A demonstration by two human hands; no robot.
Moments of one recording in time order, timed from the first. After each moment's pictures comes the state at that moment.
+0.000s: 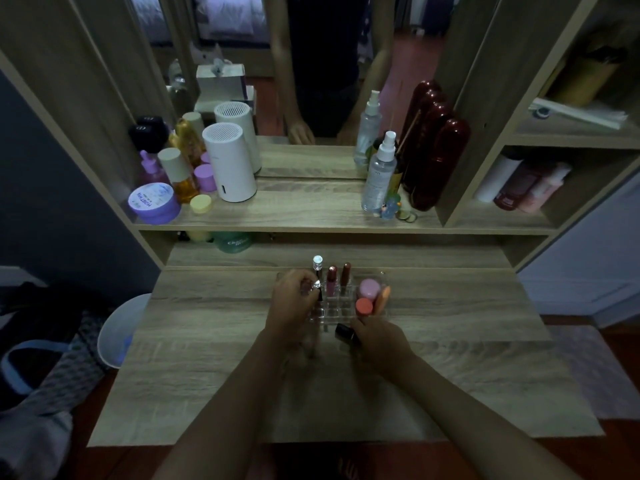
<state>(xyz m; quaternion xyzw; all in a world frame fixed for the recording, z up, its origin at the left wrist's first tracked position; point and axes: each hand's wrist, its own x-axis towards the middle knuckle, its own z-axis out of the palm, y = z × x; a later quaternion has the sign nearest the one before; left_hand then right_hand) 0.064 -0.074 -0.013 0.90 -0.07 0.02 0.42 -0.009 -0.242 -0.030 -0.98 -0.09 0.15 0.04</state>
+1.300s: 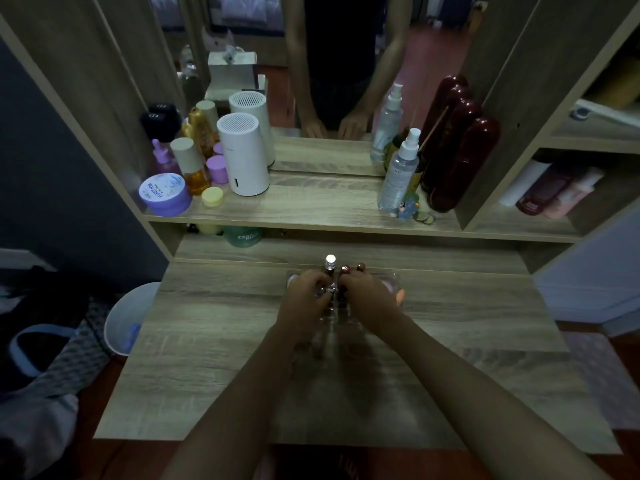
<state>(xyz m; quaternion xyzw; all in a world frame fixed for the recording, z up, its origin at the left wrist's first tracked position) 0.072 -0.074 -0.019 0.91 -0.10 -0.02 0.40 0.055 -0.210 0.009 -0.99 -0.05 0.08 0.13</state>
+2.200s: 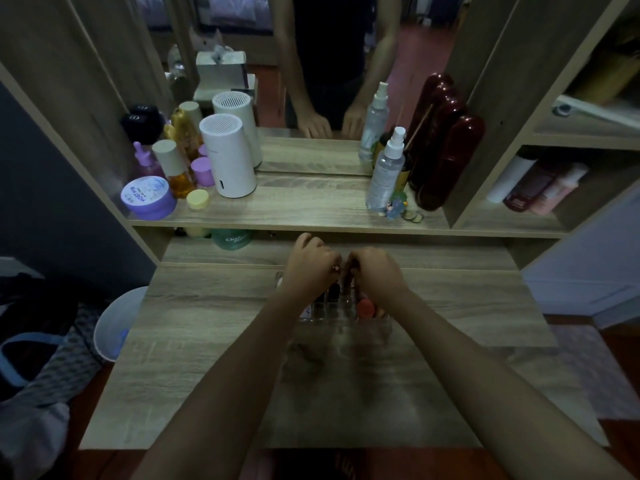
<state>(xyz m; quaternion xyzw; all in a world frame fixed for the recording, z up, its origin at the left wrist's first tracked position) 0.113 -0.101 0.009 0.95 -0.29 0.06 0.09 0.081 -0.236 0.038 -0.99 0.00 0.06 0.16</state>
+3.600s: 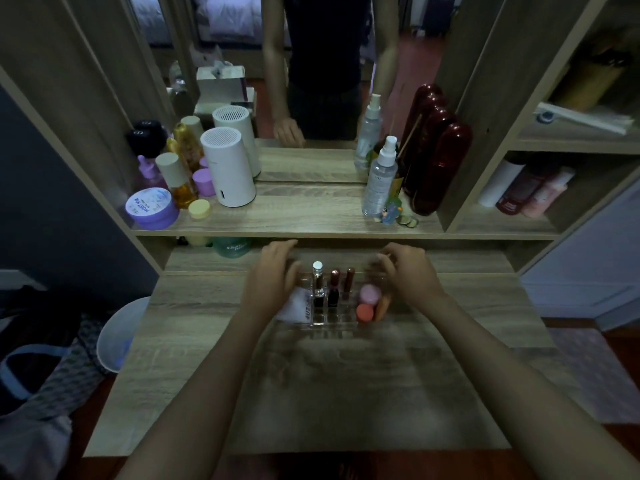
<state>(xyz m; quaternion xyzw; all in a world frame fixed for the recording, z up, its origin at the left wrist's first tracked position) 0.100 -0.042 0.007 0.93 -0.17 0.12 0.30 0.071 -0.286 0.046 -0.97 0.05 -0.04 0.24</state>
